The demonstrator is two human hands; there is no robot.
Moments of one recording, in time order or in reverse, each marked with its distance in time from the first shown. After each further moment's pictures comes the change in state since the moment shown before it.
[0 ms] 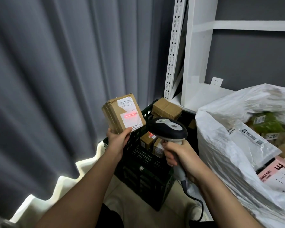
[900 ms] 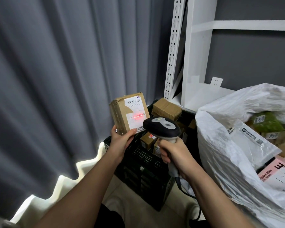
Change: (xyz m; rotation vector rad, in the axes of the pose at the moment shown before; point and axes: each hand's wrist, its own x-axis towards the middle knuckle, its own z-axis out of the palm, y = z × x) left_hand -0.012 0.001 0.002 0.055 -0.138 0.018; right_hand 0.007 0.000 0.016 -0.045 0.101 0.011
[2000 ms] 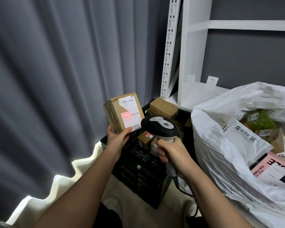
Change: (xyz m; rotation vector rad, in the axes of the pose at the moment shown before) left_hand 0.007 -0.005 -0.001 -0.029 0.045 -0.019; right_hand -0.008 -0.002 -0.002 -0.023 0.024 0.010
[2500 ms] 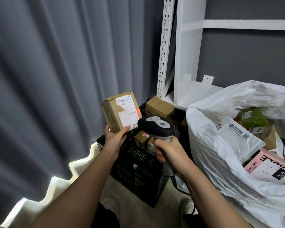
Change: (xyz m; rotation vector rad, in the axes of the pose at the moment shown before) left_hand 0.002 -0.005 0.009 0.018 0.033 0.018; right_hand -0.003 0.001 -0.008 0.006 -0.009 -0.003
